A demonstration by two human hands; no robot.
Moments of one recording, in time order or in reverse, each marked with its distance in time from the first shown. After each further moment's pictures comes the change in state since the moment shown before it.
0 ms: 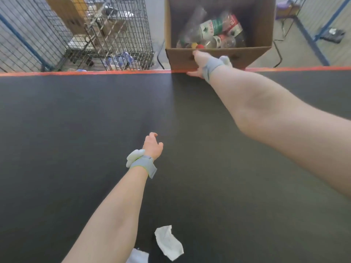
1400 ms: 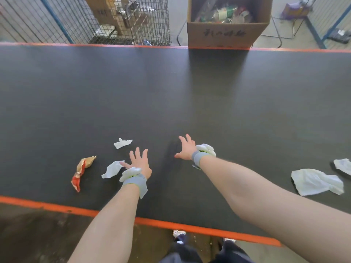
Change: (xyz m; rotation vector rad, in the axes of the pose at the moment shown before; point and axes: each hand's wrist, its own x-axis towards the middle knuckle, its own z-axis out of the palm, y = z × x) left_hand -0.316 -0.194 0.012 0.648 -0.098 -0.201; right_hand -0.323 0.362 0.012 -1.226 -0.342 -0.087
